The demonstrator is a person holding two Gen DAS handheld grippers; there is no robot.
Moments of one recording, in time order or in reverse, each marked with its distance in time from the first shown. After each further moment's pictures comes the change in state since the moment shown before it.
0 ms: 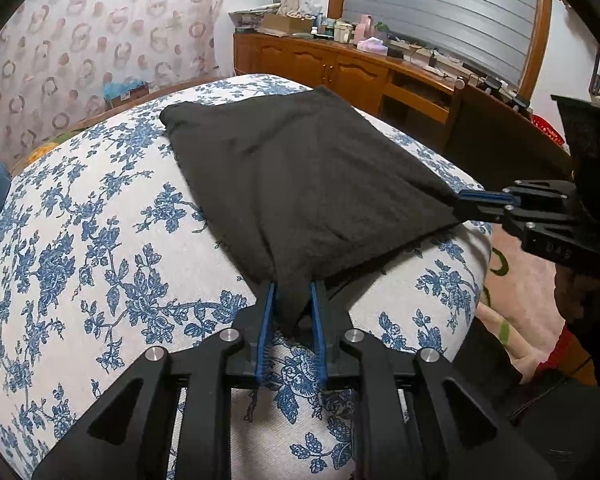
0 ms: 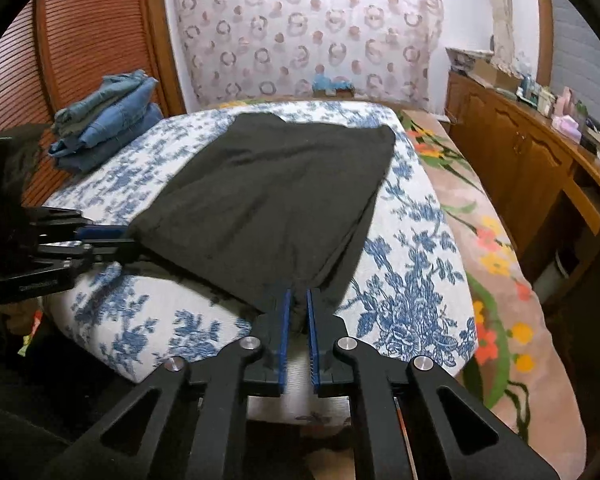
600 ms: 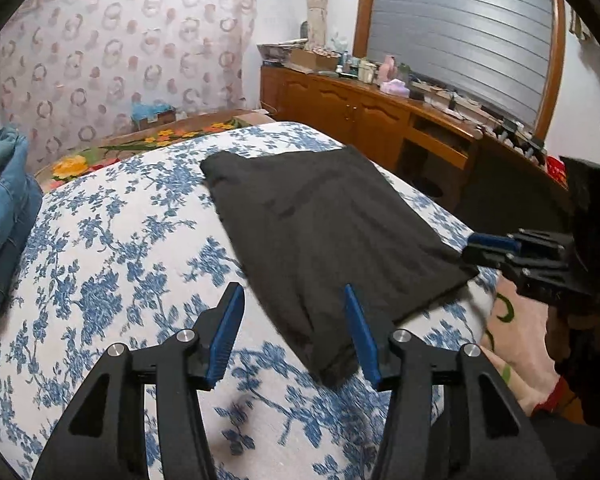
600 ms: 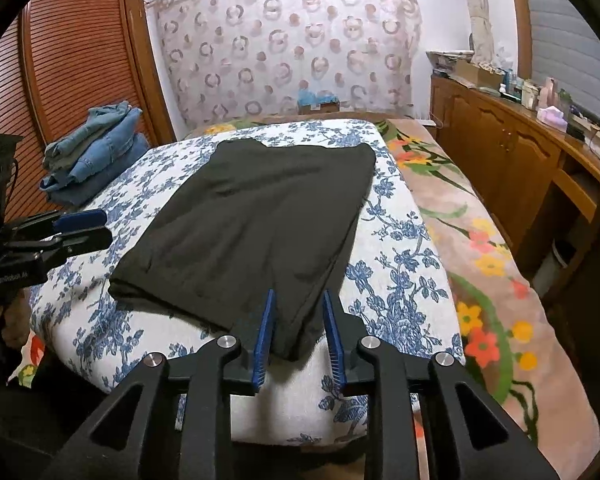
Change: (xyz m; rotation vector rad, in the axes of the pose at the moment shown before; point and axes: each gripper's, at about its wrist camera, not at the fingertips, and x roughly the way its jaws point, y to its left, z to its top) left arm -0.025 0.022 0.025 -0.071 -0.133 0.062; right arm -0.003 -0.008 0.006 0.067 -0.068 -0.007
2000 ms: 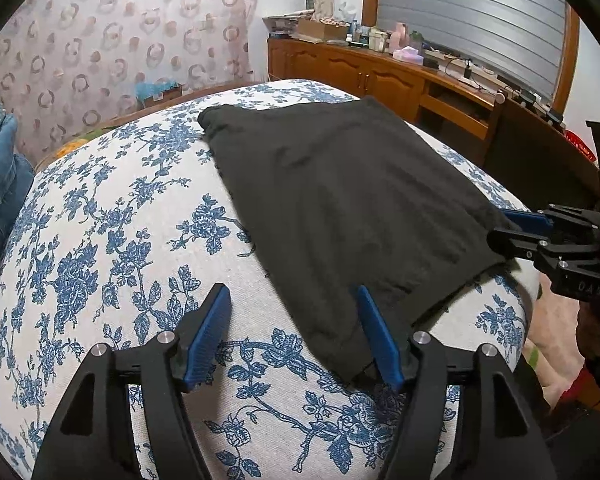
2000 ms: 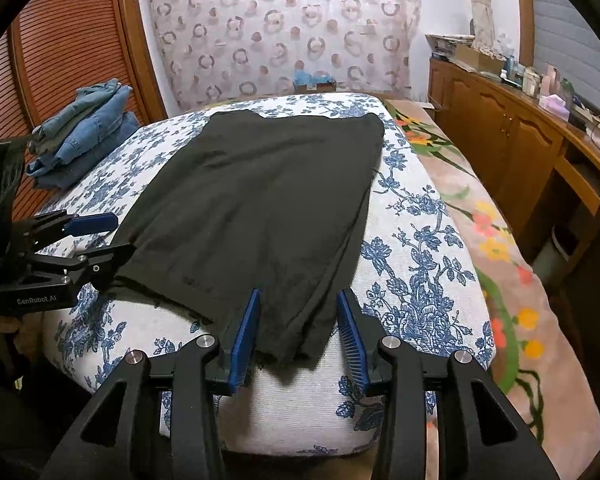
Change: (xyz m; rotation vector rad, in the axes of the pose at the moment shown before) left arm 0.042 -0.005 -0.020 0.029 0.097 0.054; right arm 0.021 -0.003 0.000 -0.004 0.071 -0.012
